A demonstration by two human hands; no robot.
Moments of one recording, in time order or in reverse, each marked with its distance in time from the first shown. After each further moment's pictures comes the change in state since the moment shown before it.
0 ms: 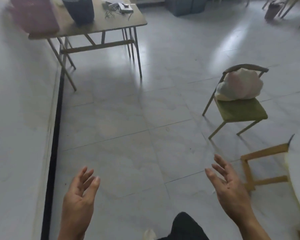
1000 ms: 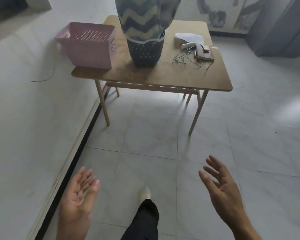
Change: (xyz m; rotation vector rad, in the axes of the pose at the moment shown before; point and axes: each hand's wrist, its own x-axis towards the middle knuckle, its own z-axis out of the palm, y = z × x) left_hand 0.728 0.244 0.128 -0.234 0.370 0.059; right_hand 0.713 -0.410 0.418 -0.015 -0.360 -0.346
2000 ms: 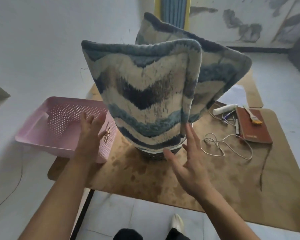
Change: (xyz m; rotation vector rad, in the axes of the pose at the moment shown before) left_hand 0.728 0.257 0.357 -0.021 -0.176 0.032; right_hand 0.708 -0.236 0.216 -0.108 -0.151 -0.393
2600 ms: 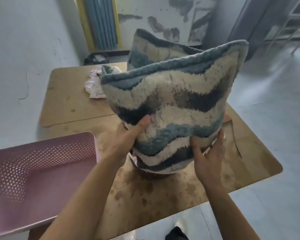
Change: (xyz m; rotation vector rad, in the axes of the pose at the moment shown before) left_hand 0.104 0.019 0.033 -0.022 -0.713 -0.133; right_hand 0.030 -0.025 0.077 -0.039 0.804 0.426
